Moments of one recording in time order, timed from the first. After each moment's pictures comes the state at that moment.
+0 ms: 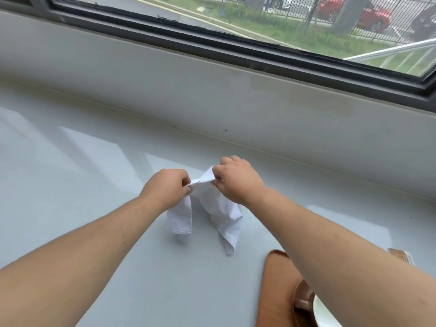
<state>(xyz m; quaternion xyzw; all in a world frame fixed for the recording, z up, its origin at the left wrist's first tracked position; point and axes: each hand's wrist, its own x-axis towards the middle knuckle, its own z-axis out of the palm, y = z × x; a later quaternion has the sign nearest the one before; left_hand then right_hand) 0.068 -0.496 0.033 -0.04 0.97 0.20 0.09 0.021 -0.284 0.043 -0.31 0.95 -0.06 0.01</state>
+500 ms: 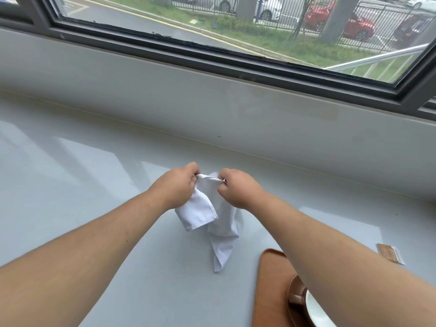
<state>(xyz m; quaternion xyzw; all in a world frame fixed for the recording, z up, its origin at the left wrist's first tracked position) 0.065 -0.469 0.063 0.03 0.96 0.25 0.09 0.038 -0.265 0.056 -0.14 0.95 -0.21 0.15</state>
